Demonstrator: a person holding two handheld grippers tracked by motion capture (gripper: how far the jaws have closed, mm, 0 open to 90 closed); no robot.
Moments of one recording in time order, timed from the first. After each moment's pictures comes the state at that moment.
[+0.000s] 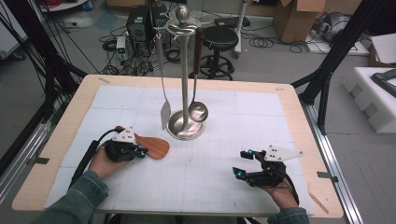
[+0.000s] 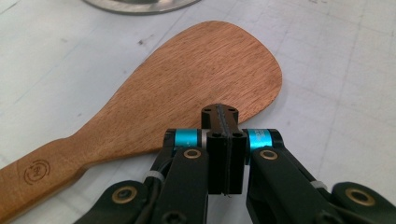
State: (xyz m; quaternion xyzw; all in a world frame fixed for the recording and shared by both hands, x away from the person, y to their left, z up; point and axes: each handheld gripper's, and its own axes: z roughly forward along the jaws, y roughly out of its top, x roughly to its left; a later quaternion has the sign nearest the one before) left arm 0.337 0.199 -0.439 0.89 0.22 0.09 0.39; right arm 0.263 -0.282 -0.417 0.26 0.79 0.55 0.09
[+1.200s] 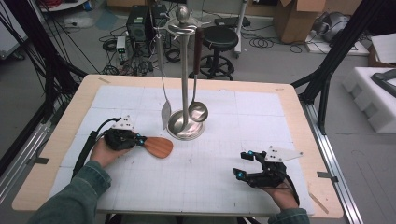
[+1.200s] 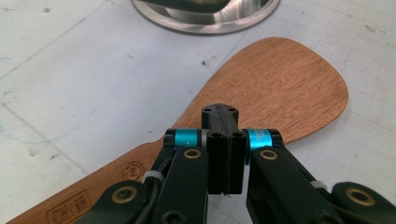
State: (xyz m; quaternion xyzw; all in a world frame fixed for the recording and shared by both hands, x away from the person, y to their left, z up) left arm 0.368 0.209 -0.434 0.88 0.25 0.11 0.40; right arm 0.262 -0.284 -0.420 0.26 0.79 0.55 0.08
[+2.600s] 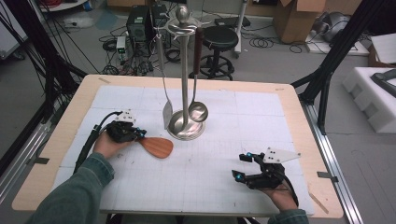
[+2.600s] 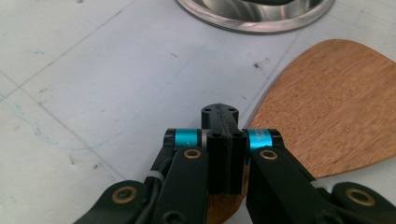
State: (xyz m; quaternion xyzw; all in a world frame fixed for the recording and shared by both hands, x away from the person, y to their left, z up) left arm 0.397 0.216 -0.439 0.88 0.27 0.12 0.38; right arm 0.260 -0.281 -0.423 0.26 0.79 0.55 0.07
